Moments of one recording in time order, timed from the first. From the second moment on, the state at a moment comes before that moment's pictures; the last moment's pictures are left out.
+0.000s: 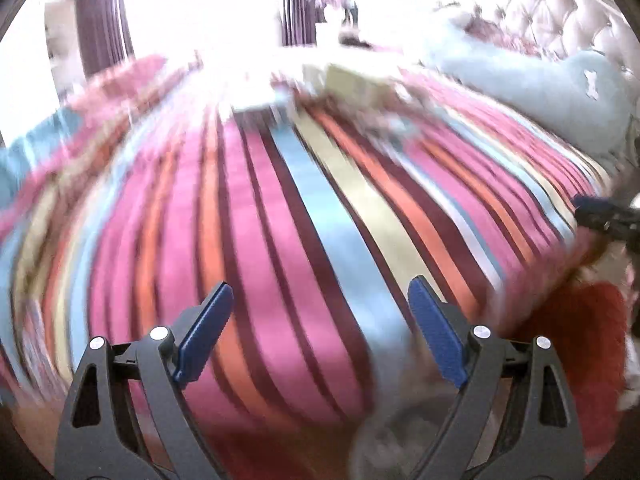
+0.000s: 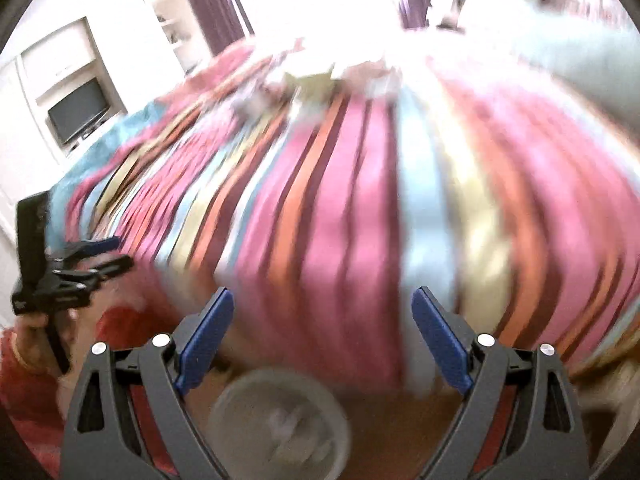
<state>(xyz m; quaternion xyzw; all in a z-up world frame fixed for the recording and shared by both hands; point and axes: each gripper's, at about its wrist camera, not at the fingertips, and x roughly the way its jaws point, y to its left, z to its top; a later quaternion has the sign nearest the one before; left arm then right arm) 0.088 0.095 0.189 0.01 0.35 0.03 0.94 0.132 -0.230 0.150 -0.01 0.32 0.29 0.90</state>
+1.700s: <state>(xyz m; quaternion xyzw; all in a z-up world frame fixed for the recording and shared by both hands) 0.377 0.239 0.165 -0.12 0.41 0.09 0.90 0.362 -0.106 0.143 -0.15 0.38 0.31 0.86</state>
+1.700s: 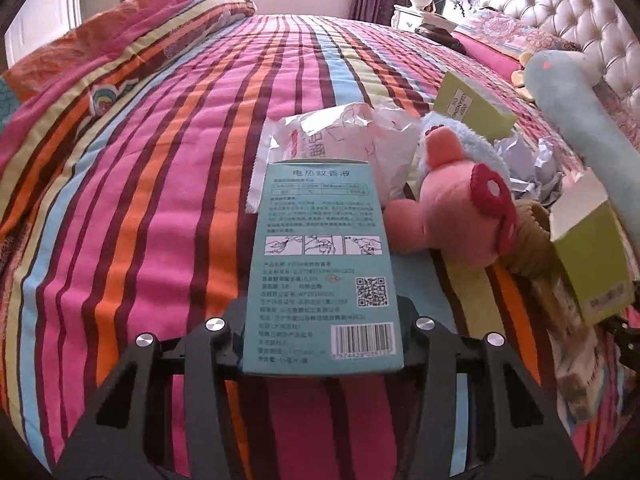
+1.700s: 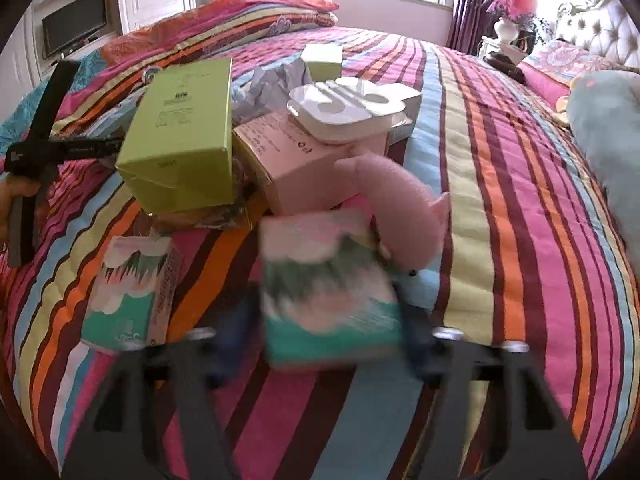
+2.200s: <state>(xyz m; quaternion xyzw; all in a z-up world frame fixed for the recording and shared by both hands) 0.170 0.183 0.201 -0.14 0.34 -0.03 0.93 0.238 -0.196 0.175 -0.03 0.33 0.33 0.88</state>
